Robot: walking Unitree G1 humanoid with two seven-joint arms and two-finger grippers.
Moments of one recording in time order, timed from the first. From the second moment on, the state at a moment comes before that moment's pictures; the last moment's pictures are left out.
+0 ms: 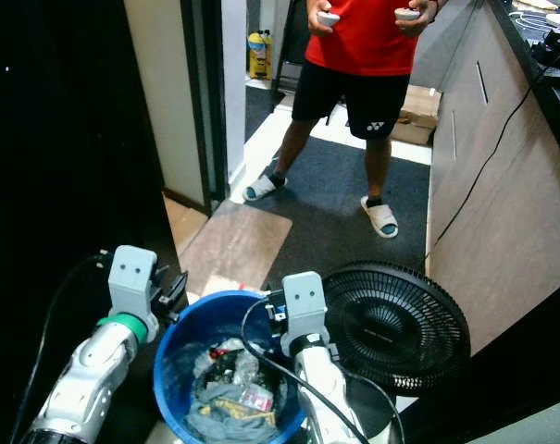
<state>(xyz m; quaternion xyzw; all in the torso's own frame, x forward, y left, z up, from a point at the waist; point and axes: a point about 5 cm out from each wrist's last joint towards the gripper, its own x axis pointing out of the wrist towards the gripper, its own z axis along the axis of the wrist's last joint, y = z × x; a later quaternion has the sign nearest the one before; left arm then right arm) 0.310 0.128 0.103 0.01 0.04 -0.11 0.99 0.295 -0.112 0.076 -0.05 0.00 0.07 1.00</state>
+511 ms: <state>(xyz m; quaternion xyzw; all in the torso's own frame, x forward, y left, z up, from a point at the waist) 0.310 0.127 0.102 0.01 0.04 -0.10 0.99 0.295 -0.111 0.075 -0.05 0.00 0.07 1.00</state>
